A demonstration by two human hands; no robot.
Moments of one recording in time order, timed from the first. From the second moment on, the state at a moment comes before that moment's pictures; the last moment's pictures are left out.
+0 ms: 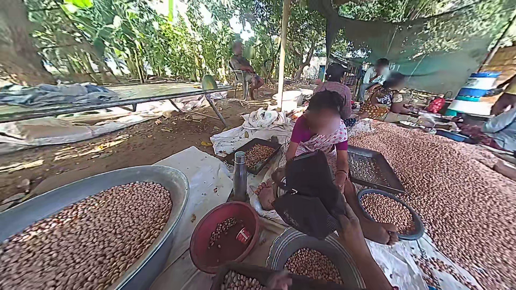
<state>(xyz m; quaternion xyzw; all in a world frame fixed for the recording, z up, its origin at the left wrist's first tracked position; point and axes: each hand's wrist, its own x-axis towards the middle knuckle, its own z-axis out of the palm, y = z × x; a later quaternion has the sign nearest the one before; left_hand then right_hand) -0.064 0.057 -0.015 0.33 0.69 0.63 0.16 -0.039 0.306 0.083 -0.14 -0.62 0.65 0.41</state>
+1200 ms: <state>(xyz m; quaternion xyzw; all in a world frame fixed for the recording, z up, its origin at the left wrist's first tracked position) -0.062 0.071 0.080 0.26 0.51 0.81 0.12 0.038 0.283 0.065 -0.10 -0.54 0.76 0.36</state>
